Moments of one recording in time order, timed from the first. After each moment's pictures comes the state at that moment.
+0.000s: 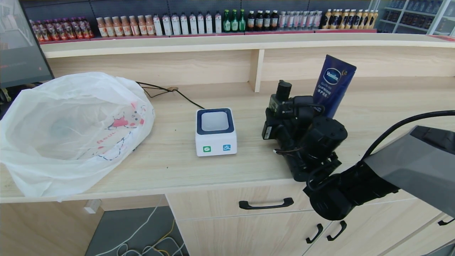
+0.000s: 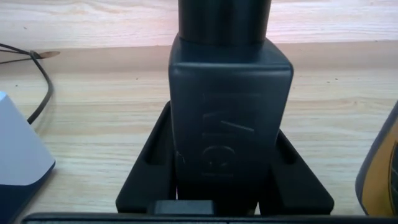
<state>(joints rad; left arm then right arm) 0.00 0.00 0.00 0.00 0.00 0.00 0.59 2.15 -1.02 -1.45 -0.45 -0.13</state>
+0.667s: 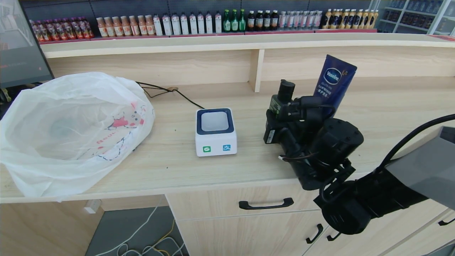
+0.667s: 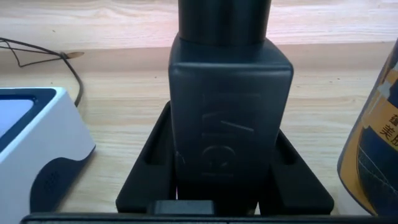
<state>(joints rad) 0.00 0.00 0.00 0.00 0.00 0.00 0.63 2.06 -0.90 -1.47 -0.45 -0.13</state>
